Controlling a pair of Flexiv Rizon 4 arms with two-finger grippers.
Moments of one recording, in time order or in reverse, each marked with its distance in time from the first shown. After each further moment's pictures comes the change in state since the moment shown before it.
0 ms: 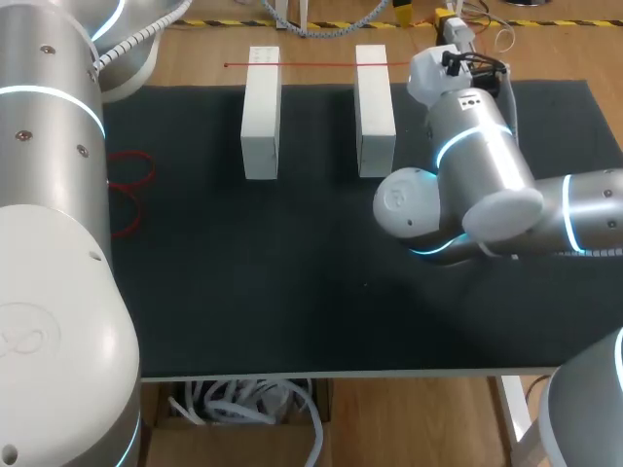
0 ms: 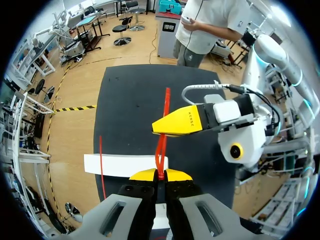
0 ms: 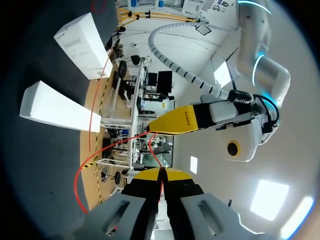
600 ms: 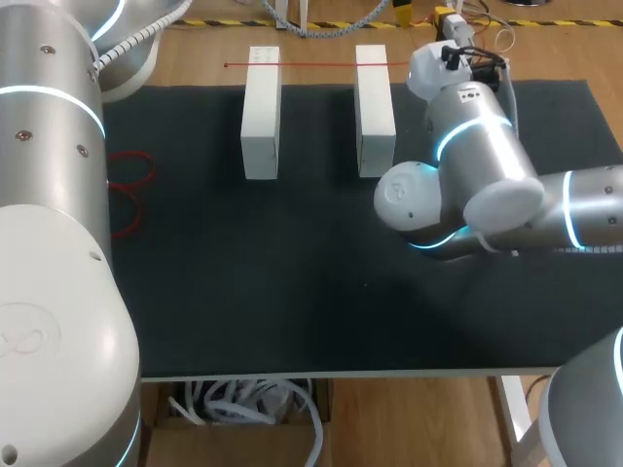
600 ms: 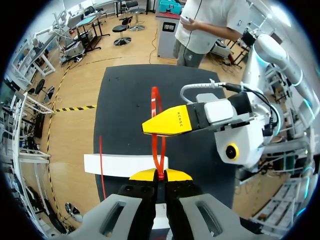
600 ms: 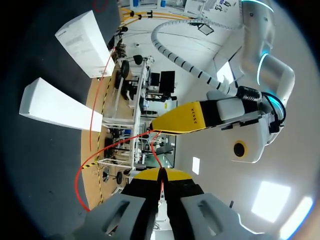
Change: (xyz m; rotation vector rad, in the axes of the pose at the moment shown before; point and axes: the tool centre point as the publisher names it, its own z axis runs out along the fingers) left arm 0.000 0.000 0.000 0.000 0.000 0.000; right arm 0.005 -0.001 0.010 -0.006 0.026 -0.008
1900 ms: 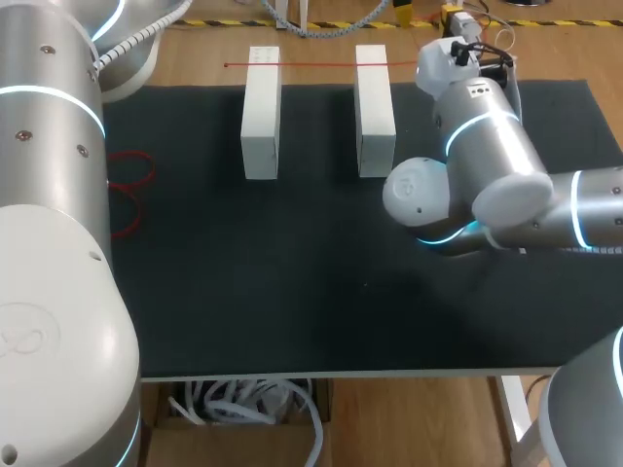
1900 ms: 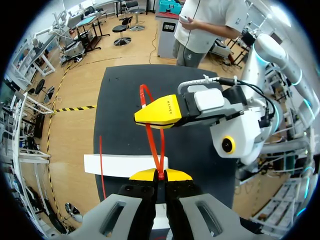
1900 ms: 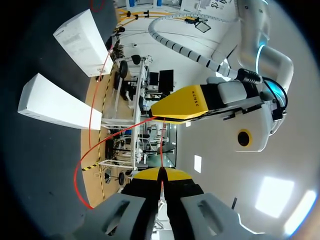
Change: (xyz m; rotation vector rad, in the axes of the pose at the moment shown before) left arm 0.000 0.000 0.000 0.000 0.000 0.000; right arm 0.001 -0.014 0.005 0.004 -0.001 0.041
